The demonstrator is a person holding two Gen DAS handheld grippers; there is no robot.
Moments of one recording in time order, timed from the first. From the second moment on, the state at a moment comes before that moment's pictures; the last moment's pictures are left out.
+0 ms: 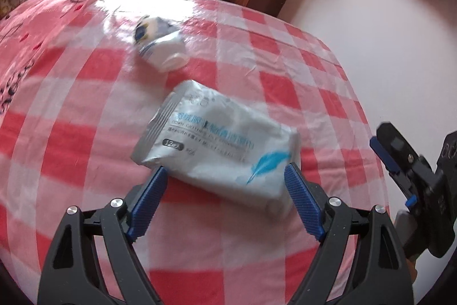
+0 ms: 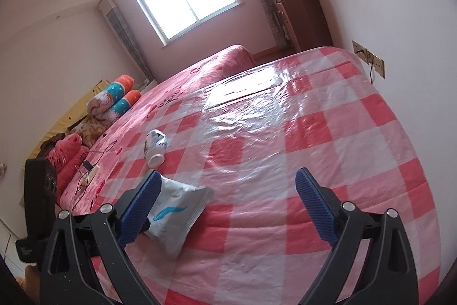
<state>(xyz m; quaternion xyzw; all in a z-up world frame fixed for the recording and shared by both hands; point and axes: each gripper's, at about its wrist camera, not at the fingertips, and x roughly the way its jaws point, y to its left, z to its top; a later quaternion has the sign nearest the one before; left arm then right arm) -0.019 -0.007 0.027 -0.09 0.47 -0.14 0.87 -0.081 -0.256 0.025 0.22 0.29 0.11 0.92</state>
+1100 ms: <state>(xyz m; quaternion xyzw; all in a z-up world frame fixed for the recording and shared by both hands) 0.099 0.018 0.044 -0.02 0.44 -0.03 0.90 -0.056 -0.237 0.007 0.22 0.36 0.12 0.90</state>
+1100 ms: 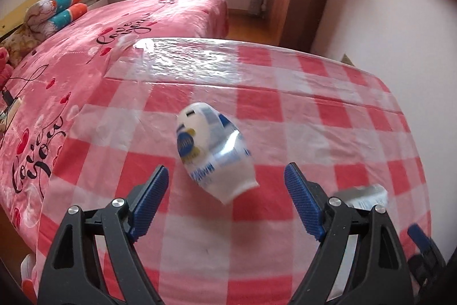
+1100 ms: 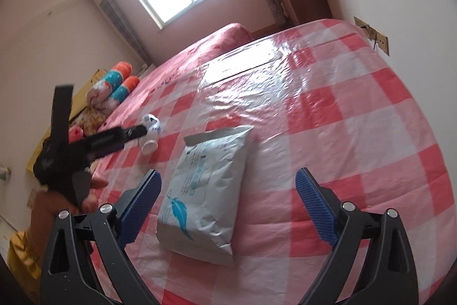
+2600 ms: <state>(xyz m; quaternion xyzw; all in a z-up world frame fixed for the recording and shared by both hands) 0.067 0.024 0.021 -0.01 0.46 -0.06 0.89 -0.027 -0.164 -0.003 0.06 0.42 0.09 0.90</state>
